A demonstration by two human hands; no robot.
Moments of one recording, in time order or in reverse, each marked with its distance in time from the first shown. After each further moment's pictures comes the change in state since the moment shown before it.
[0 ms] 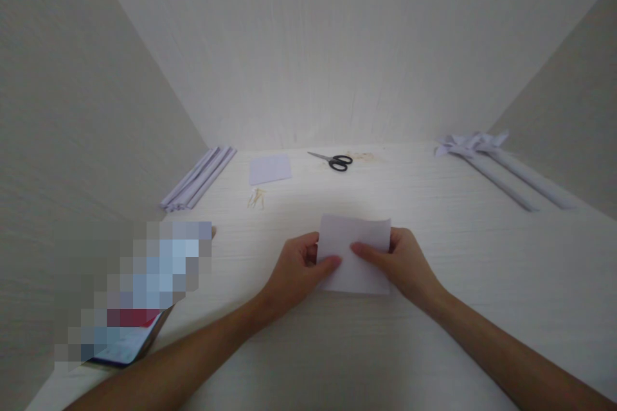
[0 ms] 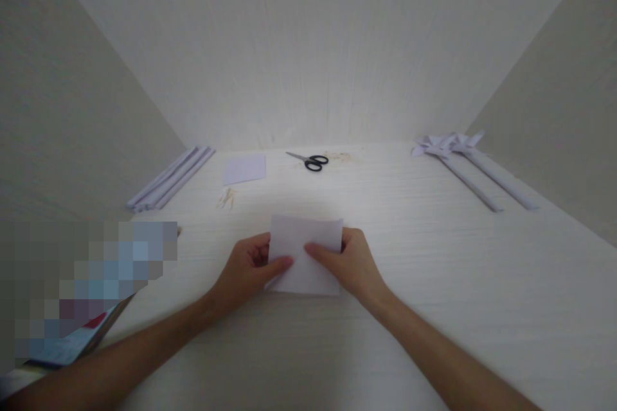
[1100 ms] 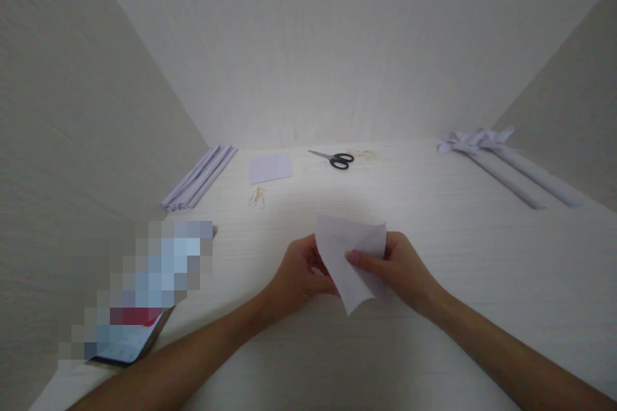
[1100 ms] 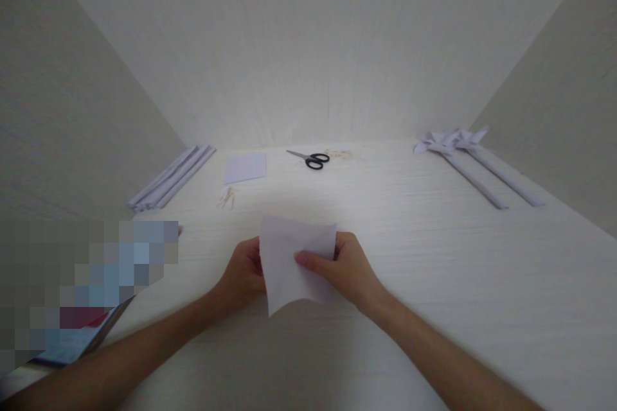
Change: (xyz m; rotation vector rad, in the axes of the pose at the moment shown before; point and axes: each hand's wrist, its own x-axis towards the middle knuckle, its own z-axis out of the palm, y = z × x) left_hand -0.001 -0.006 -0.003 0.022 -0.083 0.120; right_hand -0.006 -0.004 0.005 -0.007 -0.103 0.024
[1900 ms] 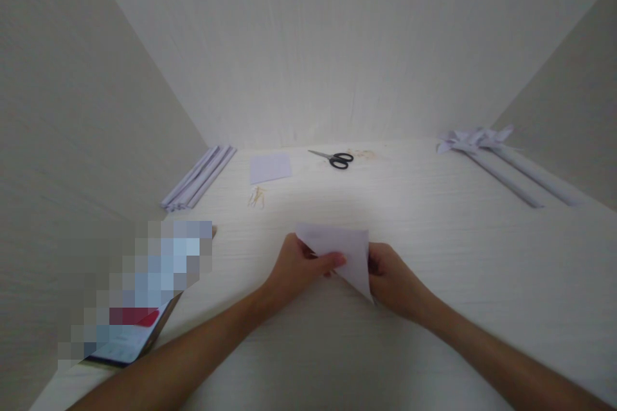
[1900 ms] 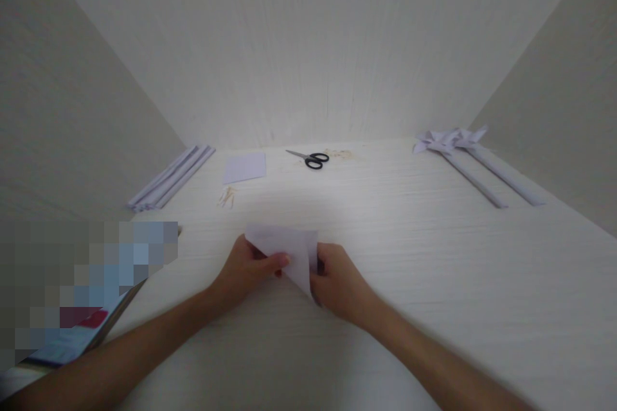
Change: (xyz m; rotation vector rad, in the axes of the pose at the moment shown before) left_hand 0.007 0.014 0.003 0.090 0.208 -0.125; right_hand -0.004 0.000 0.010 -0.055 -0.250 -0.211
